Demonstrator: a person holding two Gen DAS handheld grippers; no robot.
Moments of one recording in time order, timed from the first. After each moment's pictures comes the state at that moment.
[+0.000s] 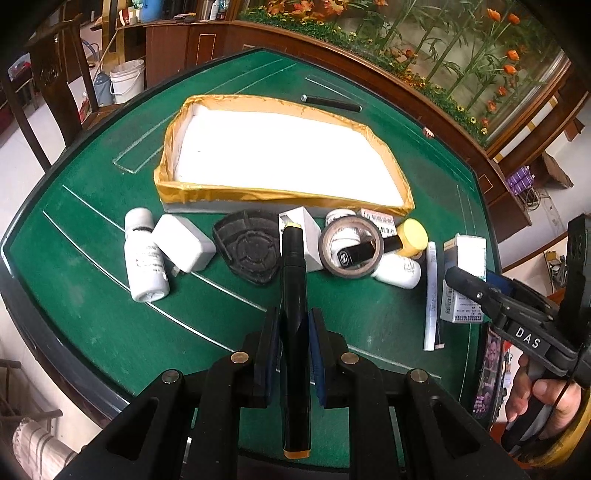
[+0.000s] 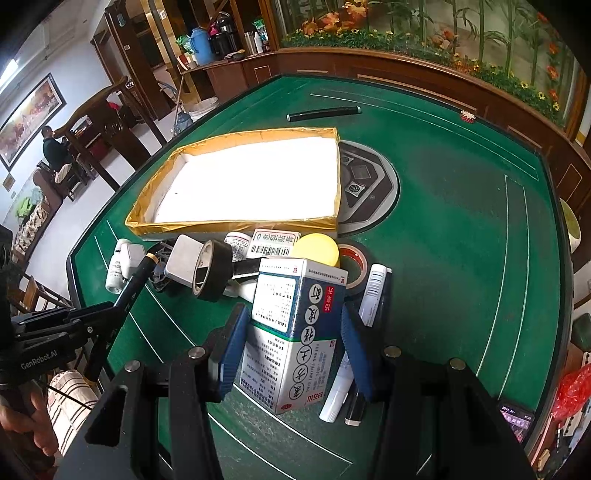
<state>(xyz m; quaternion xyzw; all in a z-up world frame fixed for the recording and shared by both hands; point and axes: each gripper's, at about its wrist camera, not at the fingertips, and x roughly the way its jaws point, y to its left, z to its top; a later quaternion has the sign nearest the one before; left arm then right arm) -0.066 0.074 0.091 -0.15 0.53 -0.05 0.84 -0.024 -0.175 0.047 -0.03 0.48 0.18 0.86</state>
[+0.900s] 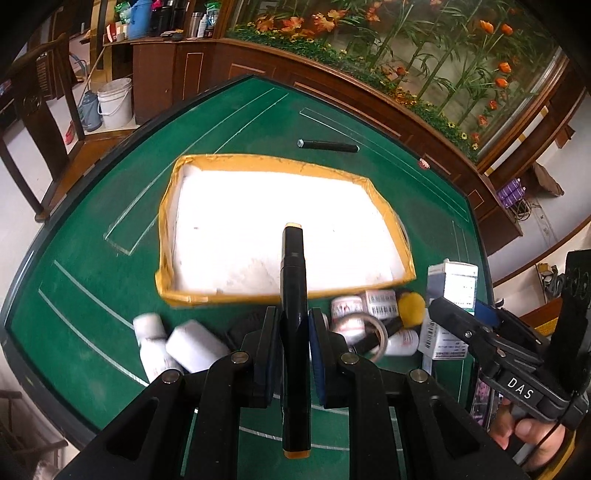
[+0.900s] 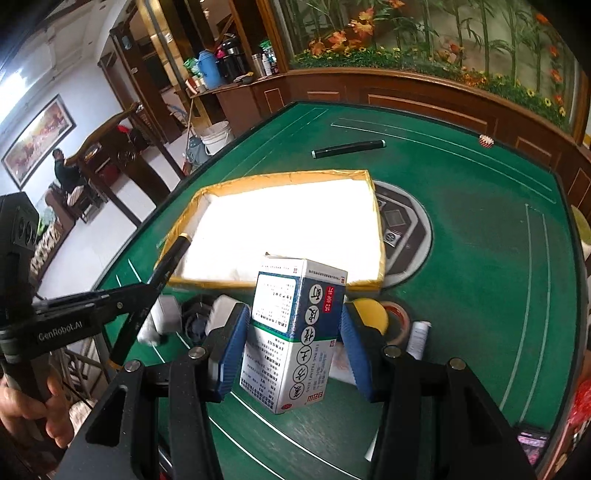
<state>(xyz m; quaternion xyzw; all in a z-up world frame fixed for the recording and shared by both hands) 0.010 0.101 0.116 -0.15 0.50 -0.07 0.85 0.008 -0.130 0.075 0.02 0.45 0.20 0.87</state>
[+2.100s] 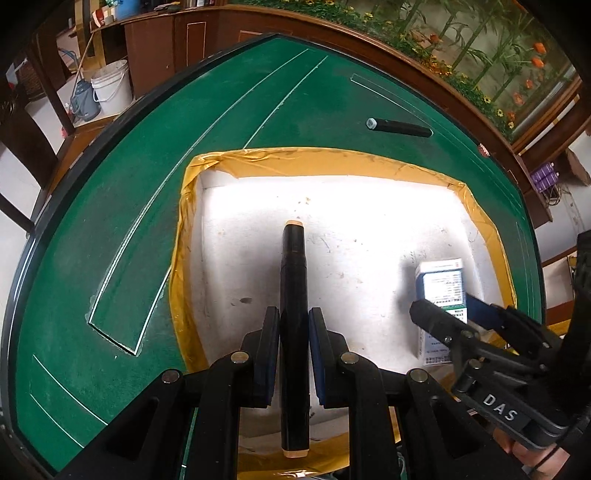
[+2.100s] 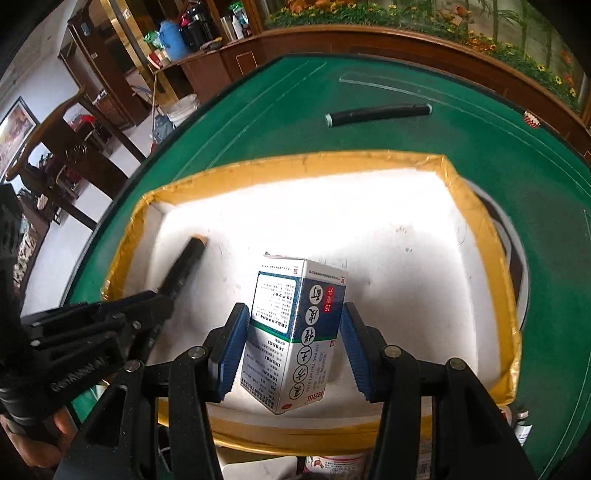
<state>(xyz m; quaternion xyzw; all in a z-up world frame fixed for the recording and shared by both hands) 0.124 0.150 0.034 -0.11 0.56 -0.05 0.82 0.122 -0.038 -0.011 0.01 0.52 0.14 0.84</state>
